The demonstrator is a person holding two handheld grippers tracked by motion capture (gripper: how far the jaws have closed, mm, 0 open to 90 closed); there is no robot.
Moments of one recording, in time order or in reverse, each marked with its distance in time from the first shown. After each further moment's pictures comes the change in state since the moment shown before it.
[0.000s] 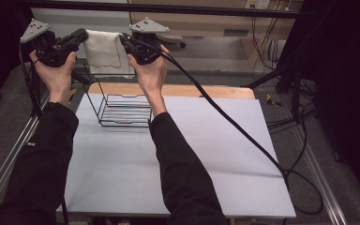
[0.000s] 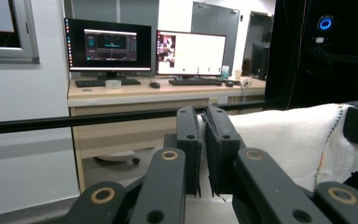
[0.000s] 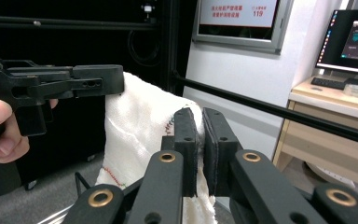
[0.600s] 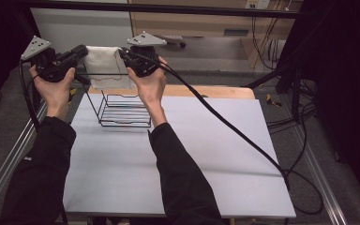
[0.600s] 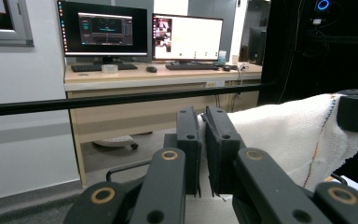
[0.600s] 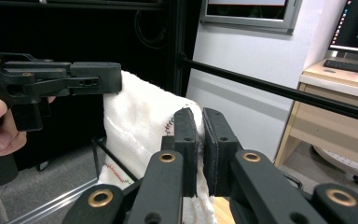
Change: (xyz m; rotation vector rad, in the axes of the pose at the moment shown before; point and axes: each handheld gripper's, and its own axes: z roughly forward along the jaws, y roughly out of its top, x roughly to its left) left arm -0.001 -0.028 -0.022 0.044 -0.016 0.005; right arm 0.014 -0.023 -0.006 0.062 0.027 0.001
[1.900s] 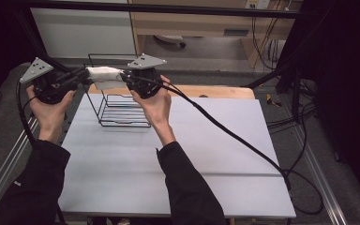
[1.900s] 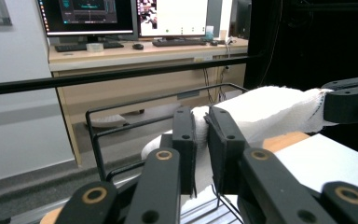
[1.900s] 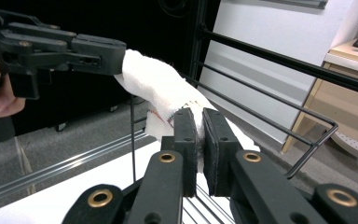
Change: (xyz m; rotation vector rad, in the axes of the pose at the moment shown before) left arm -0.020 -0.025 -0.040 0.097 -0.048 0.030; right arm 0.021 -0.033 -0.029 0.105 0.072 -0.059
